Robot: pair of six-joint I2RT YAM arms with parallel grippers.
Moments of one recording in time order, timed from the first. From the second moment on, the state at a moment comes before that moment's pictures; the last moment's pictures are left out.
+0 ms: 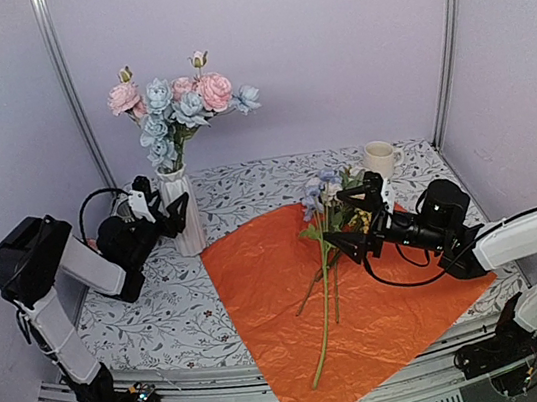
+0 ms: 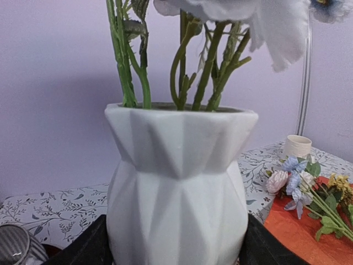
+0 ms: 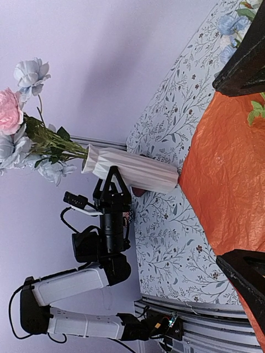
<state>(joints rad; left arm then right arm) -0.28 1.80 0.56 1.40 0.14 -0.04 0.73 1.34 0.47 0.94 -0.37 -0.09</state>
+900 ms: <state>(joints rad) -0.28 1.84 0.40 1.55 0.13 -0.05 0.73 1.37 0.45 1.00 -0.37 -0.08</state>
